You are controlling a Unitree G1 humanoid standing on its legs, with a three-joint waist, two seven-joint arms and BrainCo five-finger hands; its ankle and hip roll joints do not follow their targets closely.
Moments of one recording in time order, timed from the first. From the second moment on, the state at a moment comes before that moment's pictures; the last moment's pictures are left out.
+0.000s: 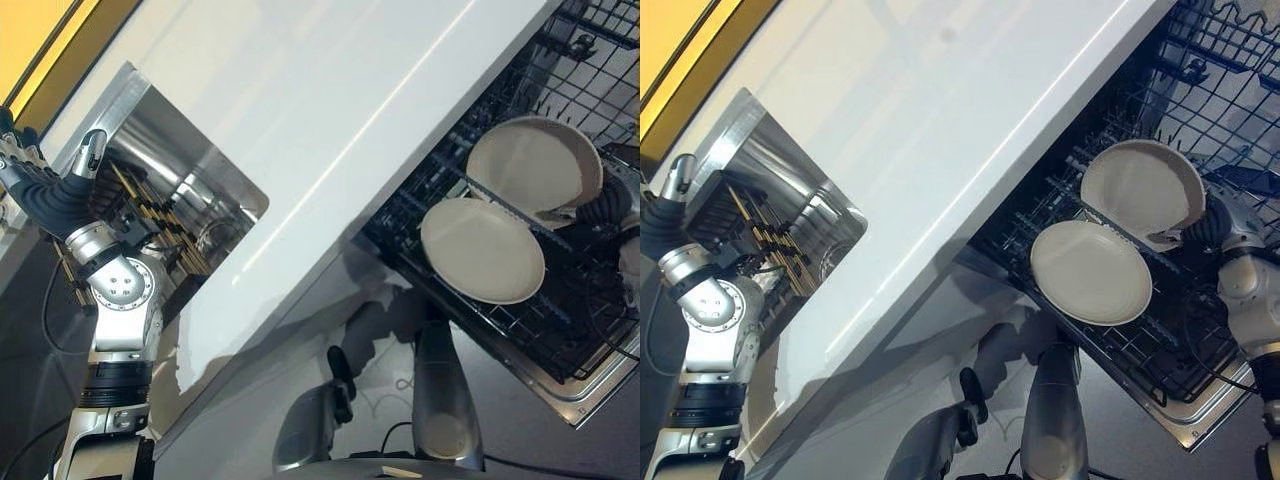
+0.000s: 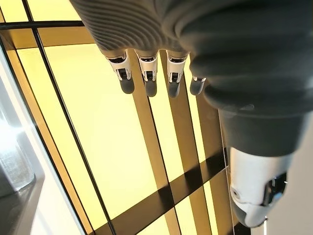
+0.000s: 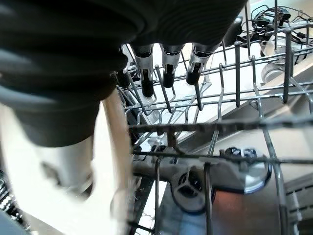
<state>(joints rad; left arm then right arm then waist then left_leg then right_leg) -0.29 0.51 0.14 -0.01 -0.23 -0.45 0.75 -0.35 -1.02 0.05 0.38 -0.31 0.08 -0.08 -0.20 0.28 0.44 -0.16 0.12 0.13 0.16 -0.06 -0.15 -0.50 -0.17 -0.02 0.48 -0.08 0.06</state>
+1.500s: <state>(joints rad) -0.11 0.37 0.14 0.00 -0.26 -0.50 0.68 -0.04 -0.62 -0.34 0.13 0.00 -0.06 -0.71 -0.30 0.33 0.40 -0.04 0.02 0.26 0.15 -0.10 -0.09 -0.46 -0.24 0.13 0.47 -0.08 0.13</state>
